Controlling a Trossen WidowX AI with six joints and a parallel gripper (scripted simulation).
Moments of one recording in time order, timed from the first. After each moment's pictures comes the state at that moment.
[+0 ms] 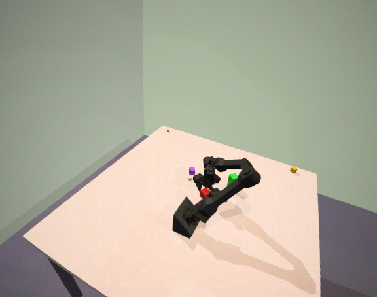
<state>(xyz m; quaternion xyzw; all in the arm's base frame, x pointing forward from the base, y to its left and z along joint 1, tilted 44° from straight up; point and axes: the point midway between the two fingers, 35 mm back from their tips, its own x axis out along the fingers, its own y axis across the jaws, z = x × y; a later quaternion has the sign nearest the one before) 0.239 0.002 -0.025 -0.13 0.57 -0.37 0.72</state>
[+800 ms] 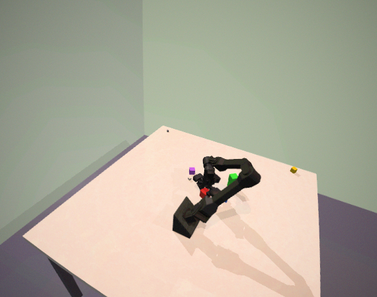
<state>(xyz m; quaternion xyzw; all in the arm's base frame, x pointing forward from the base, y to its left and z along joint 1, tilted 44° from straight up) 0.237 0.004 -0.021 -0.13 0.57 -0.38 0.72</state>
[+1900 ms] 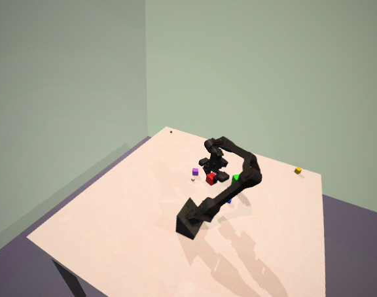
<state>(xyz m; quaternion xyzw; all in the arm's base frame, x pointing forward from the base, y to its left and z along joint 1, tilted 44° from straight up) 0.235 0.085 0.062 -0.13 0.57 -0.37 0.72</state>
